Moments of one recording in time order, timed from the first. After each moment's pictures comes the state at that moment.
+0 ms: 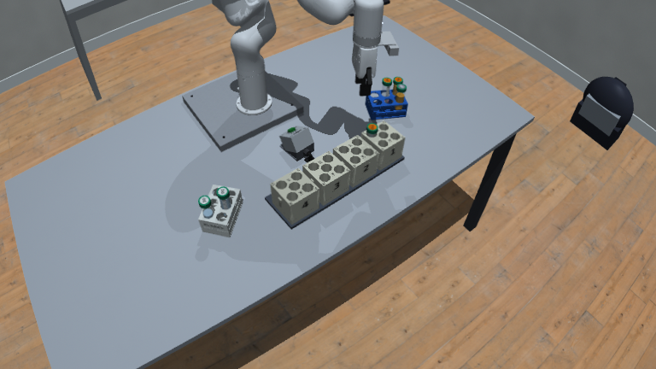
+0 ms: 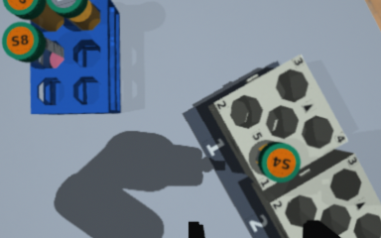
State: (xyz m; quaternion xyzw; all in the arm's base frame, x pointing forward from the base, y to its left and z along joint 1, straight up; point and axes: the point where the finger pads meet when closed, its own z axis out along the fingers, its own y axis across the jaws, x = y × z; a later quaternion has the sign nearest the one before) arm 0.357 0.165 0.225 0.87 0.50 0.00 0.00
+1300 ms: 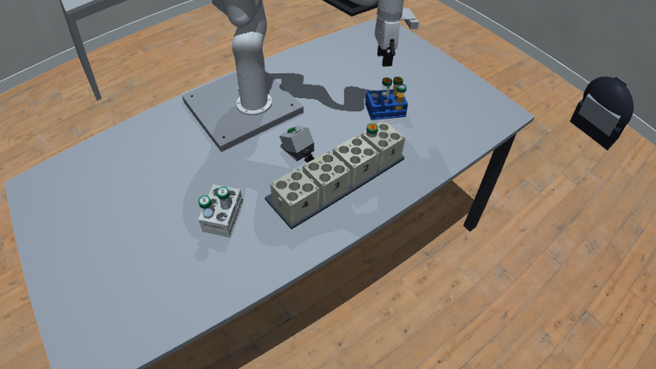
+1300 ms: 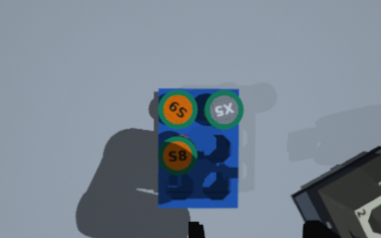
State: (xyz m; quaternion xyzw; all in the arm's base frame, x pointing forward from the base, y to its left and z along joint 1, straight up) arm 0.288 0.323 0.224 0.86 0.51 0.00 0.00
